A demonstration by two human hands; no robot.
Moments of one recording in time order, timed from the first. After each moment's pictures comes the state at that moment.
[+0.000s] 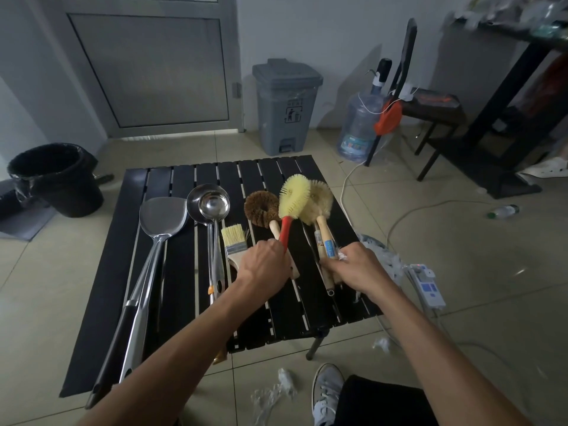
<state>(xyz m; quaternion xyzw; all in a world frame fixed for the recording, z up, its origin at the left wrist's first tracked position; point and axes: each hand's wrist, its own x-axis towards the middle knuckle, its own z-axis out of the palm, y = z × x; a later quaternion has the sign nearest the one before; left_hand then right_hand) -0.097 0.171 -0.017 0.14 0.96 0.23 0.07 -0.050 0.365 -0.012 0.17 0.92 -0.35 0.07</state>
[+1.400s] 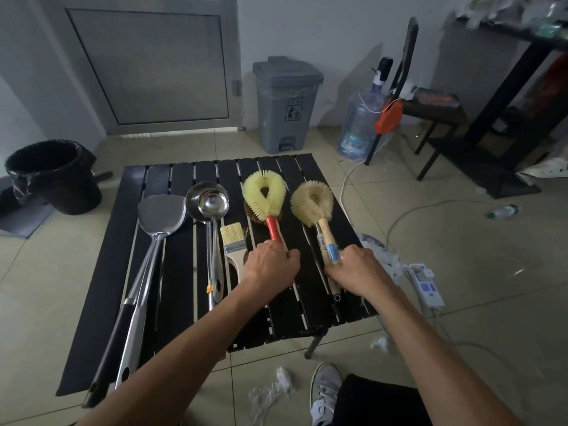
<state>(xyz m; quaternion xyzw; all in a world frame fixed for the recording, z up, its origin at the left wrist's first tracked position) -0.098 0.183 -0.028 0.08 0.94 0.32 0.10 -0.051 0.367 -0.022 0.19 0.96 -0.21 0.07</state>
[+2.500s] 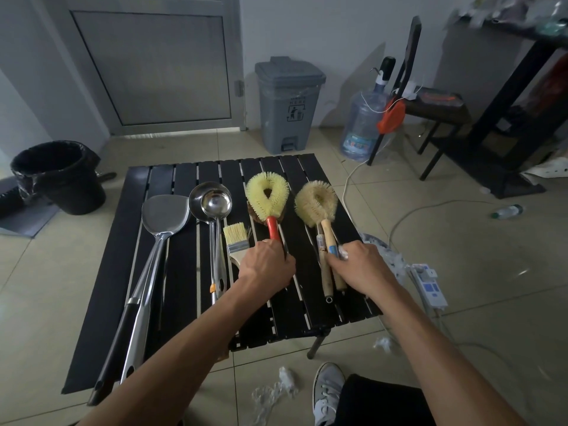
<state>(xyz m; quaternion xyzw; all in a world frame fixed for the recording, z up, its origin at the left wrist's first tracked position) -0.101 0.174 -0.019 0.11 0.97 0.20 0.09 -0.050 0.364 -0.013 0.15 0.96 -0.23 0.02</state>
